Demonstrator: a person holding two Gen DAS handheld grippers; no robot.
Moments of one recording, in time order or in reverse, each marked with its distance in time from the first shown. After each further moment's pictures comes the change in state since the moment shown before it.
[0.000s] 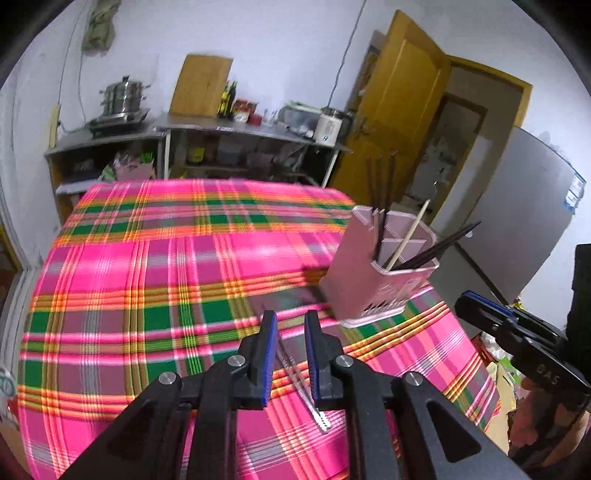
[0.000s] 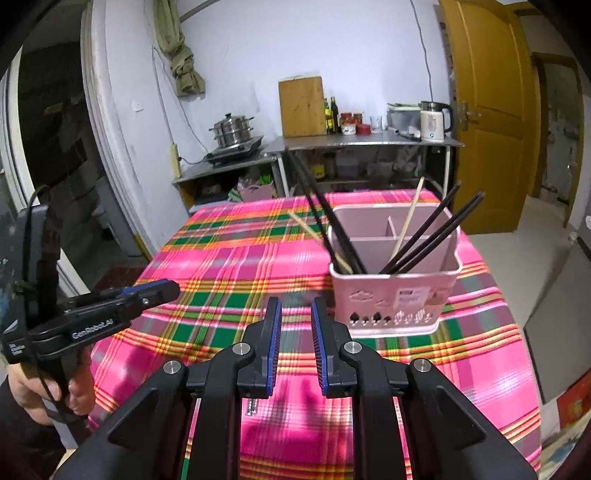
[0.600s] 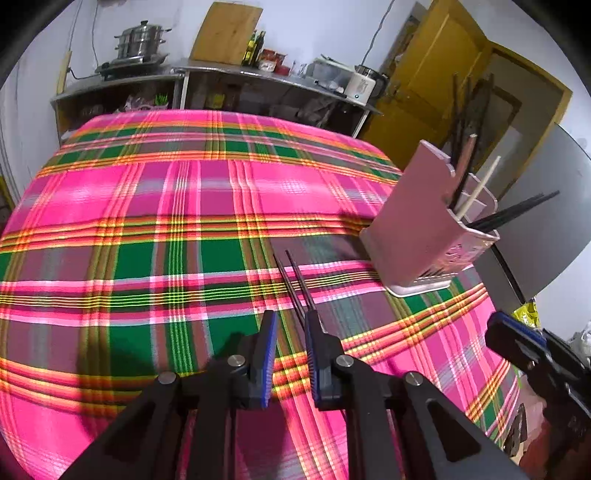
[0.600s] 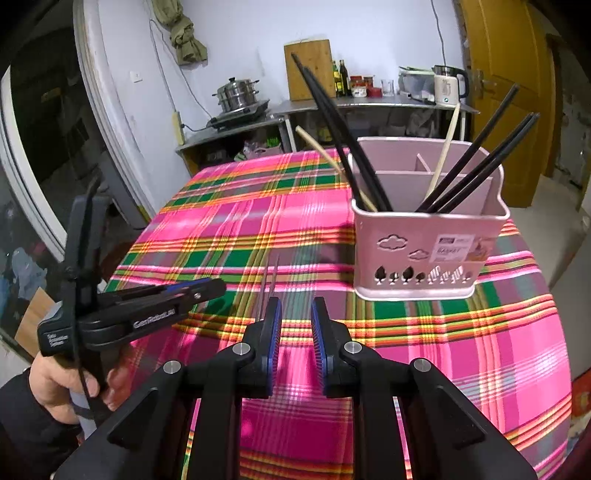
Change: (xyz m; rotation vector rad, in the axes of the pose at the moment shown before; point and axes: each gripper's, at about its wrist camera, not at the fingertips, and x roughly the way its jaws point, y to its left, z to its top) left arm 0.093 0.029 -0.032 -0.101 0.158 0.040; right arm 0.058 0.002 -0.030 0.005 0.130 0.039
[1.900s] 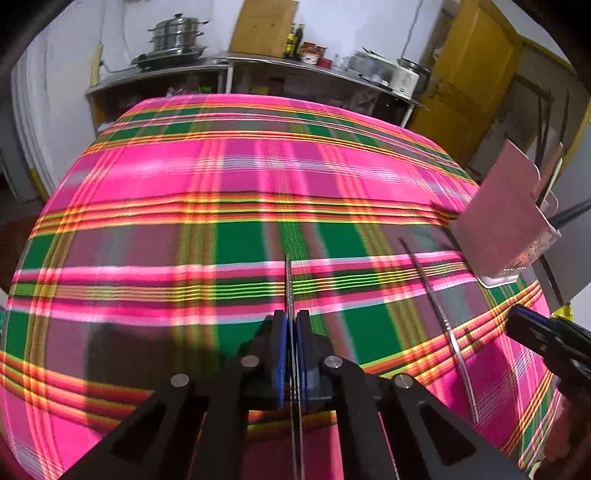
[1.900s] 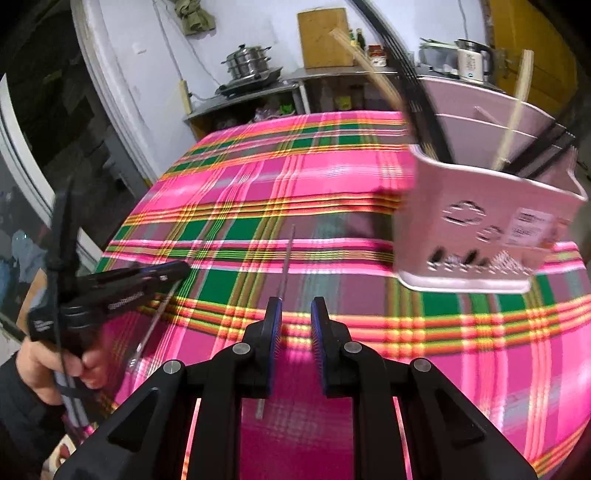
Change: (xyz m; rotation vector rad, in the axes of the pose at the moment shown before) left arm 0.004 0.080 -0.008 -0.031 0.018 0.156; right arm 0.069 0.012 0.000 -0.030 0.119 0.048
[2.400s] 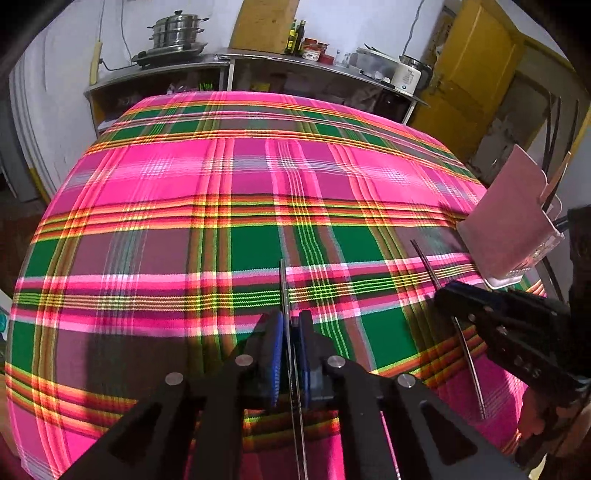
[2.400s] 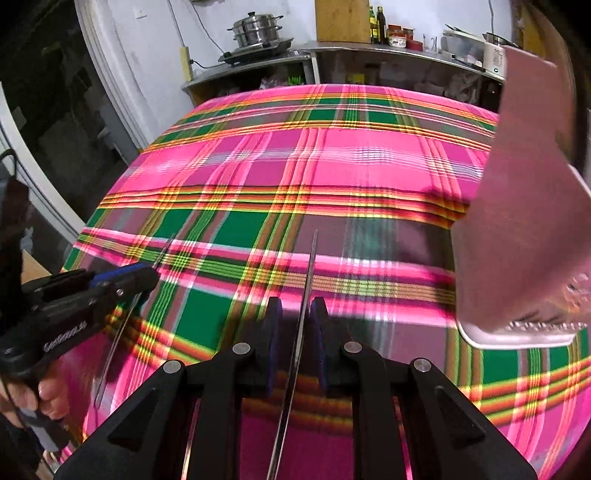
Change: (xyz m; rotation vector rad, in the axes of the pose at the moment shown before) left arm 0.002 0.004 0.005 0.022 0.017 0.008; right arm 0.076 0.019 0.027 -0.058 0.106 -0.029
